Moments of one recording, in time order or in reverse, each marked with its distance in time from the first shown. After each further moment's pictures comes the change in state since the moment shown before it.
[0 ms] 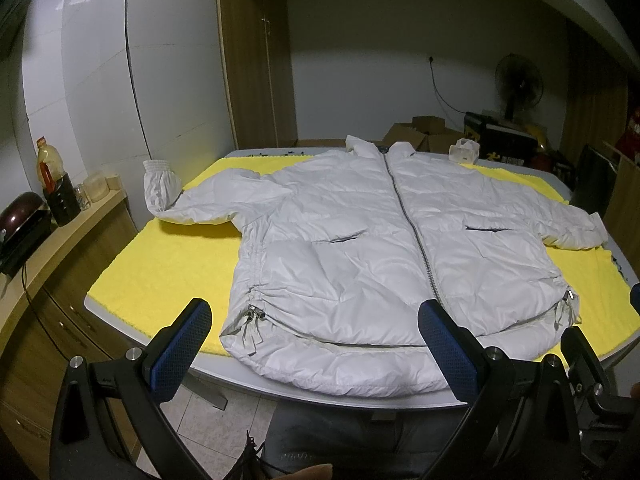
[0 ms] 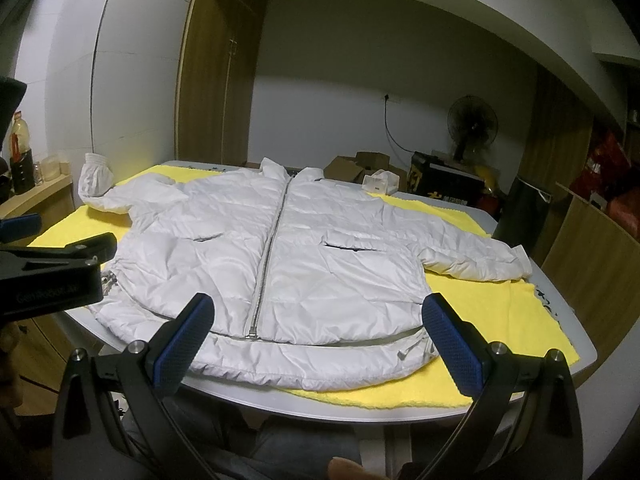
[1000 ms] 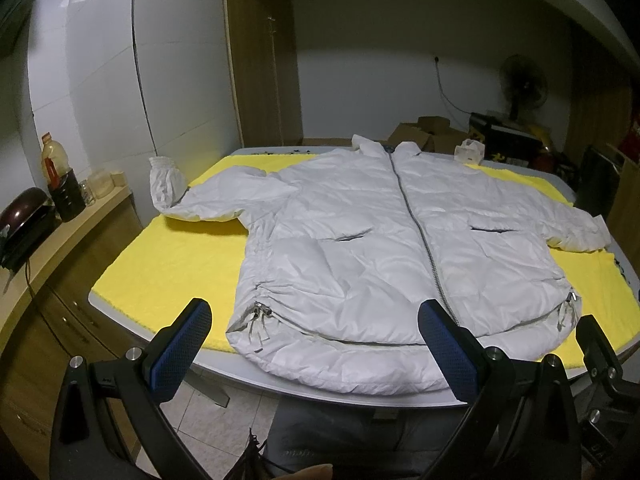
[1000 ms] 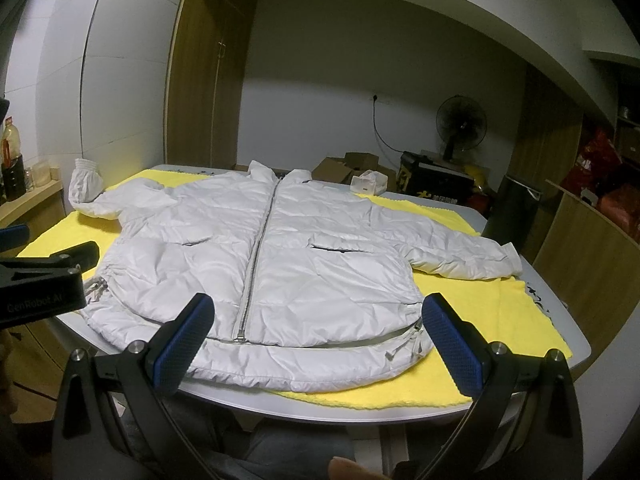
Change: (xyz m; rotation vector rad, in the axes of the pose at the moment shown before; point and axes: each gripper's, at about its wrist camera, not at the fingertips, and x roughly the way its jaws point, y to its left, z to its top) left arm 0.000 0.008 0.004 -0.015 0.009 0.014; right arm 0.000 -0.005 0.000 0.008 -0.007 -0.042
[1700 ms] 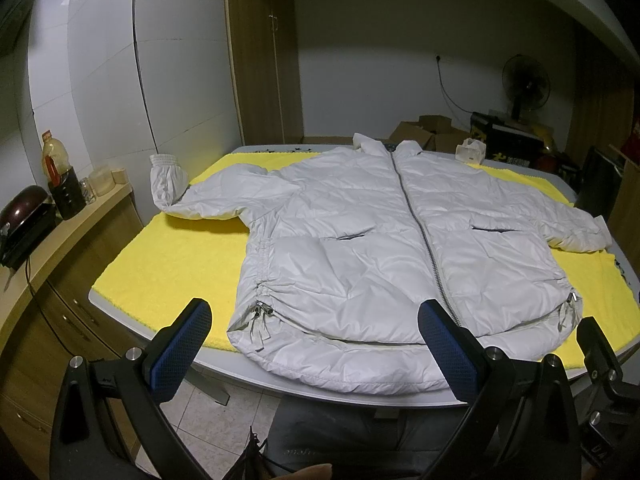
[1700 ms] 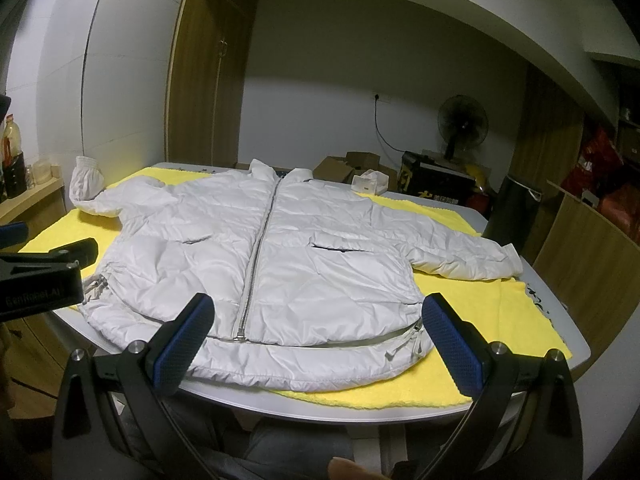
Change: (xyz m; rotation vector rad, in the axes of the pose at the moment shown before) left arm 0.003 -0.001 0.000 -0.002 0.007 0.003; right arm 0.000 0.000 -0.001 0.001 0.002 0.001
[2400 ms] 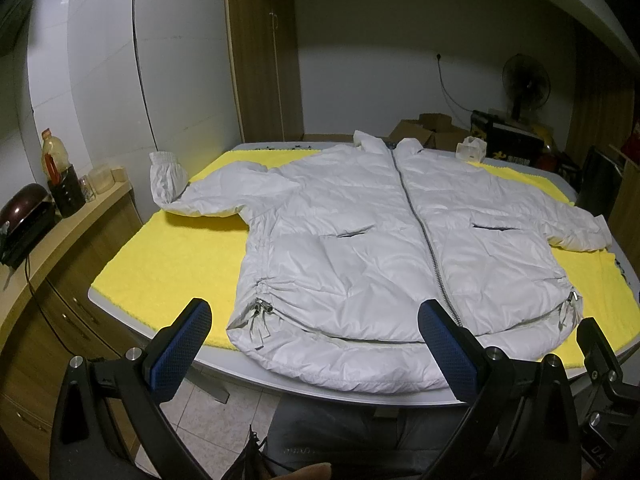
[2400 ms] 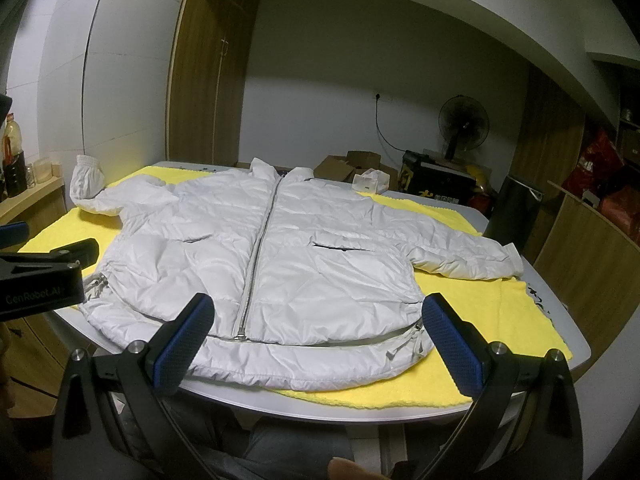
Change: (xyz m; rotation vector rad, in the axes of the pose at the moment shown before) left arm 0.000 0.001 0.000 -0.001 0.003 0.000; right arm 0.000 0.001 -0.001 -0.002 0.002 0.000
